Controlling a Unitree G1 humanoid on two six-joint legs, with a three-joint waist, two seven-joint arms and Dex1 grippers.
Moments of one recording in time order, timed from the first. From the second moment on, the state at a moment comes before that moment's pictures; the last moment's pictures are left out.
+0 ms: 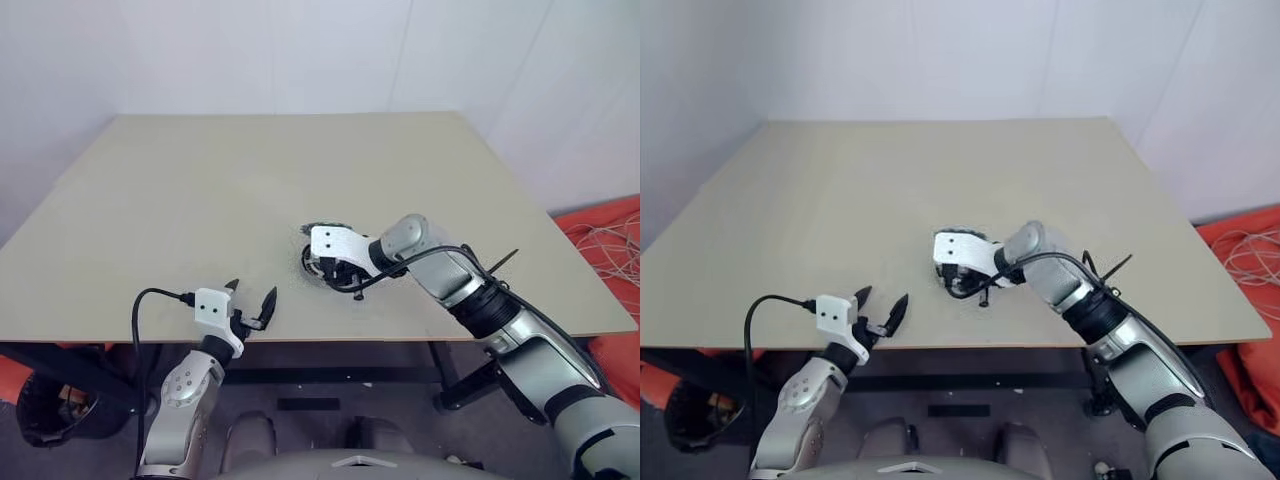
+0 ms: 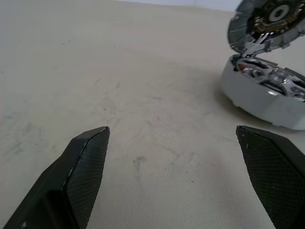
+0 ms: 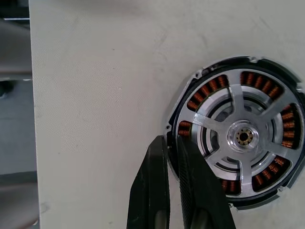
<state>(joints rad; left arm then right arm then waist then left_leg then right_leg) 0.24 0.10 -0.03 -0.16 -0.20 0.04 -0.32 -0.74 -0.50 0.60 -0.02 -0.17 0.79 1.19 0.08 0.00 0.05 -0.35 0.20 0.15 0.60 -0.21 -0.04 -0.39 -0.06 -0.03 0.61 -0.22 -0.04</state>
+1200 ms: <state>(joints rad) 0.24 0.10 -0.03 -0.18 -0.21 0.07 -0.32 -0.84 -0.09 0.27 0.16 0.12 1.44 0.62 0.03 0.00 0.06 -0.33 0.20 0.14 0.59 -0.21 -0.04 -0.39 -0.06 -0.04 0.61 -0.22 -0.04</state>
